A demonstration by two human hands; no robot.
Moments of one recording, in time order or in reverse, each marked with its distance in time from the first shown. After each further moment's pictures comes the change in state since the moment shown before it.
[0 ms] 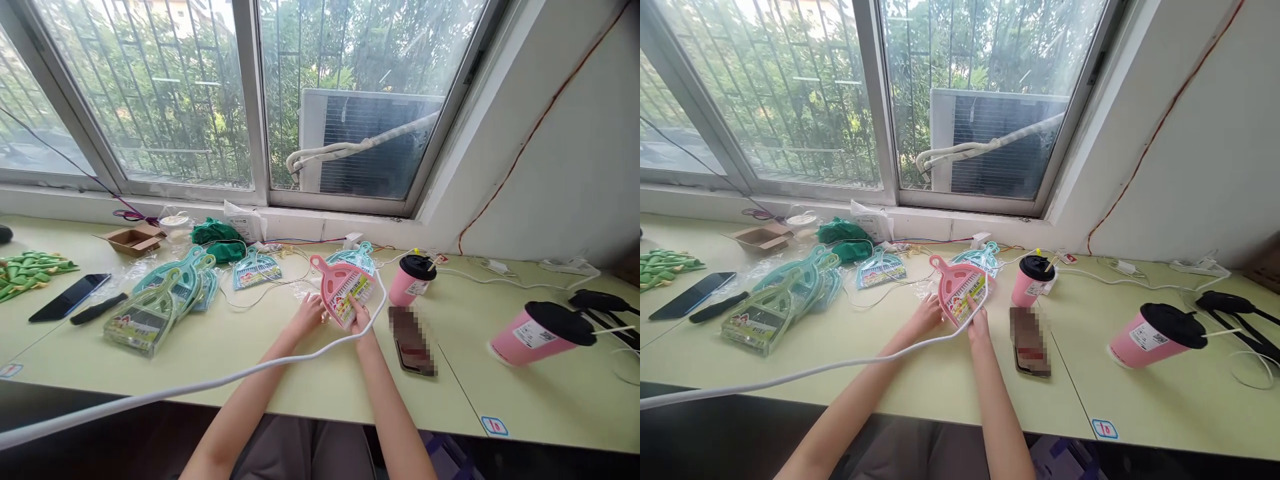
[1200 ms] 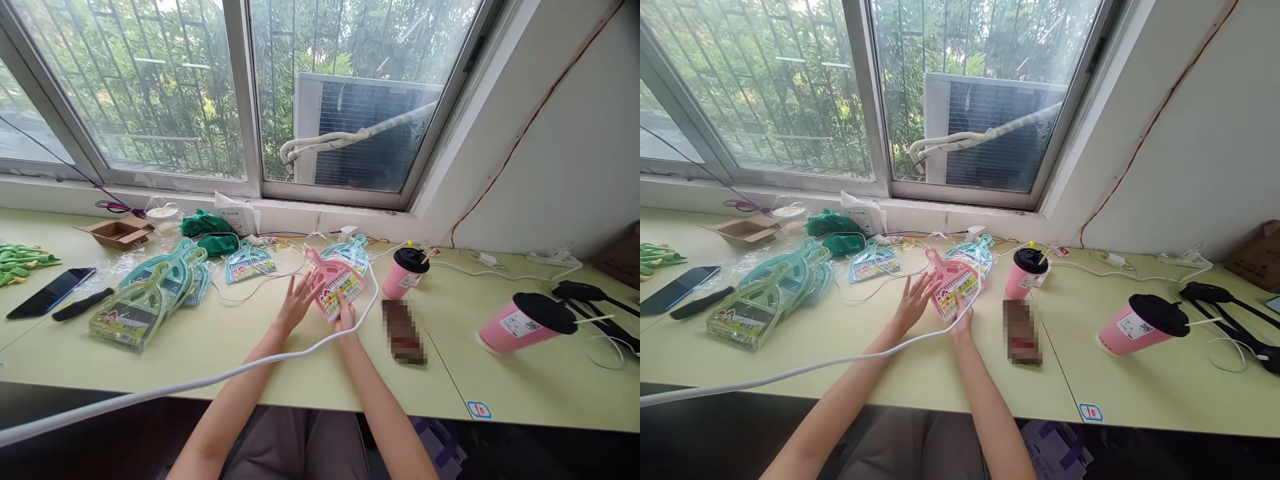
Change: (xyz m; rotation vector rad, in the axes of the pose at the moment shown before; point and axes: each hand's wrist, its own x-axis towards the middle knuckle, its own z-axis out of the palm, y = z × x) left_hand -0.008 0.010 -0.025 0.155 0.225 0.155; right_hand -0.012 0.026 0.015 0.043 0.135 -0.112
